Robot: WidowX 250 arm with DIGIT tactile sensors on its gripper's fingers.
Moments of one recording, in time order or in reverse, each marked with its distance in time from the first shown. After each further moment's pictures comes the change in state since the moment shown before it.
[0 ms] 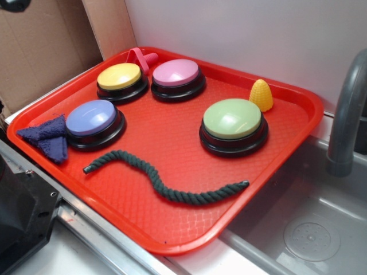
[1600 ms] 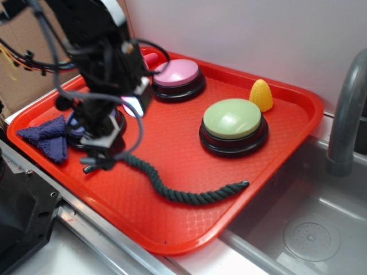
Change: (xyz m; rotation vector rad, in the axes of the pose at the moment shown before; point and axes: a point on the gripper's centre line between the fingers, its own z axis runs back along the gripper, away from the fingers) arm 0.038 -0.058 -0.174 0.013 0.002 -1.160
